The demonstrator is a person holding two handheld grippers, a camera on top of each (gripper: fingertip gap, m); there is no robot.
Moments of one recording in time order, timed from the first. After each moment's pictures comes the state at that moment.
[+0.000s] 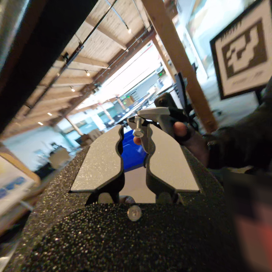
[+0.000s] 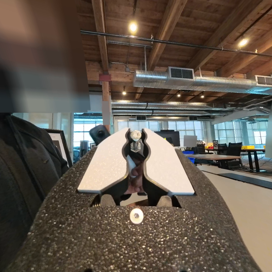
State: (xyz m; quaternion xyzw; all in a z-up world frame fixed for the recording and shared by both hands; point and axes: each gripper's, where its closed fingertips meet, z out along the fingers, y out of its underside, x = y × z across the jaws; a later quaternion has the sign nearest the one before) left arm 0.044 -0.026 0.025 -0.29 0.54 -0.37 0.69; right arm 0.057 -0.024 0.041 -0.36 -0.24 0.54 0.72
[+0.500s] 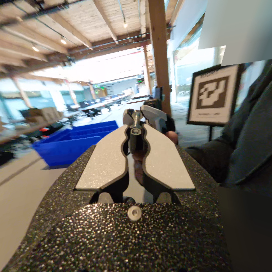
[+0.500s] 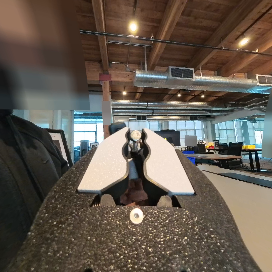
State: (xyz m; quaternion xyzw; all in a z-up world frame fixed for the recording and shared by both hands) left arm 0.061 -0.025 0.012 -0.38 0.50 -0.52 0.57; right arm 0.054 -0.024 0.040 -0.36 -0.24 0.54 0.72
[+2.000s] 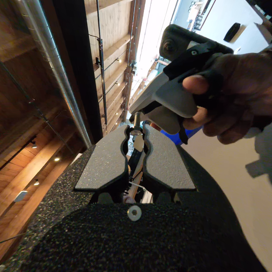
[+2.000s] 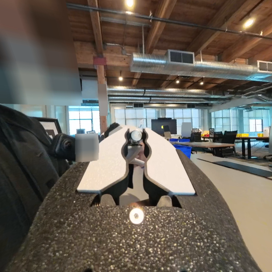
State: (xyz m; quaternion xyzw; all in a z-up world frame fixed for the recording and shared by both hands) left arm 0.048 -0.008 0.017 -0.20 0.58 0.00 0.79; right arm 0.044 -0.019 0.034 -0.40 -0.26 0.52 0.71
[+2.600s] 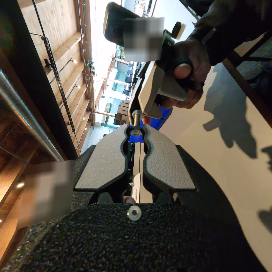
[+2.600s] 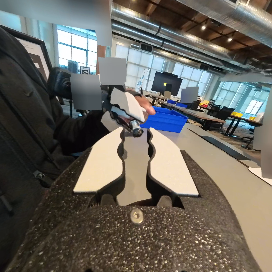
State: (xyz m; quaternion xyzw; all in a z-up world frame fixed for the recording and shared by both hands) left arm 0.036 -0.016 -0.007 -0.18 0.70 -0.01 0.69; right arm 0.032 -0.023 -0.004 -0.48 -0.43 0.38 0.66
